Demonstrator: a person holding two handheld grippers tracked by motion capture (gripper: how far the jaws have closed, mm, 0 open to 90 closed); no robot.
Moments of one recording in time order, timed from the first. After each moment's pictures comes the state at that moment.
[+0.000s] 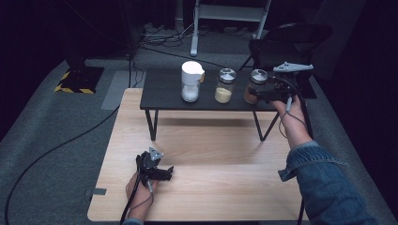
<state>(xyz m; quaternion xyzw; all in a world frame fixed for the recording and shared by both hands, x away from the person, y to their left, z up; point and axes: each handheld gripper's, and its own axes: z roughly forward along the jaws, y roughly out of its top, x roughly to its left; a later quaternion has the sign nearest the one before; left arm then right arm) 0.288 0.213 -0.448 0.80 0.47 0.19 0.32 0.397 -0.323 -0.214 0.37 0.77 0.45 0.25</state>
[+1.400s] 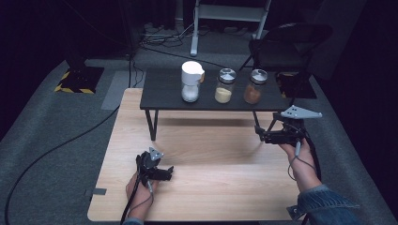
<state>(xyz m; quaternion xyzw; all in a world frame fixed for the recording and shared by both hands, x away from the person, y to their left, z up) 0.288 0.213 -0.448 0.80 0.47 0.19 0.32 0.313 -0.353 -0.287 0.37 0.78 0.45 0.24</state>
